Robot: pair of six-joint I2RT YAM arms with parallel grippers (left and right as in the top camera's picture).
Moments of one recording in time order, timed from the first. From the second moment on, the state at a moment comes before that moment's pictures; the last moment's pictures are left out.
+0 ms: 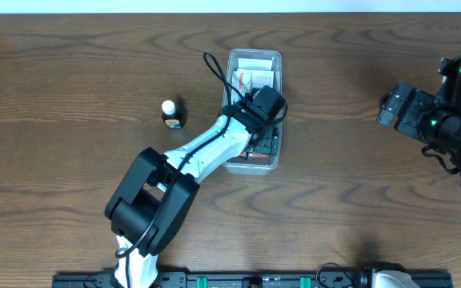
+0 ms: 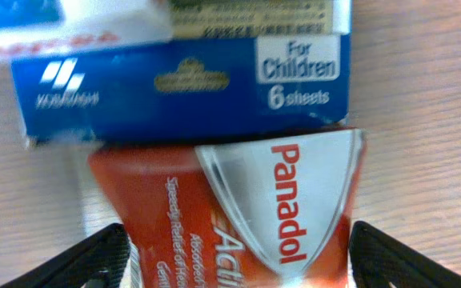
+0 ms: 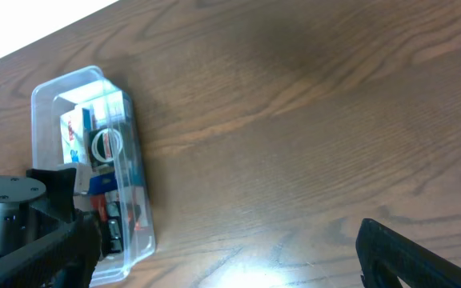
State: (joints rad) left arm -0.68 2.00 1.38 -0.66 -0.04 -0.53; right arm -0.03 1.24 1.62 -1.28 -0.01 0.39
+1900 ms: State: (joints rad) left arm -0.15 1.79 1.37 -0.78 -0.03 -0.22; right arm -0.03 1.24 1.62 -1.28 -0.01 0.39
